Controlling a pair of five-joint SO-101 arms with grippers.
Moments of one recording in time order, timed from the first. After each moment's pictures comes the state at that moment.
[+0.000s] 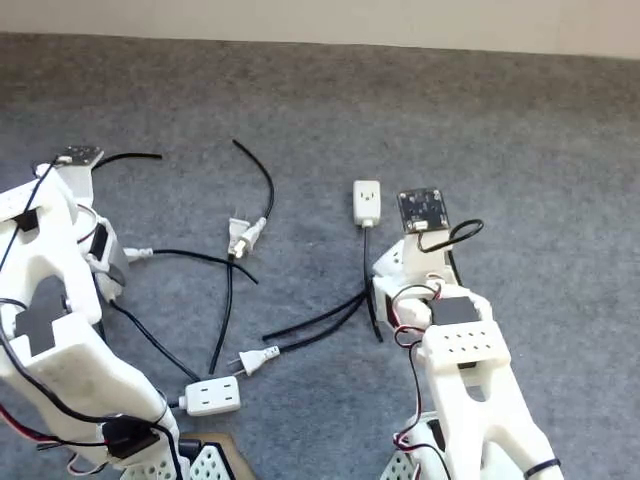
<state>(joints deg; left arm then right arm) -34.2 18.6 4.2 78.5 -26.6 -10.3 -41.8 66.6 41.1 2.6</state>
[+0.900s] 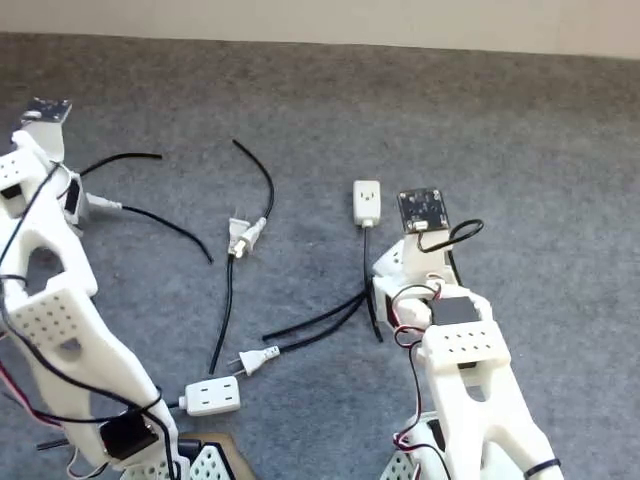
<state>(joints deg) -36.2 42.9 -36.2 80.7 -27.7 -10.3 -41.8 66.6 41.1 2.6</state>
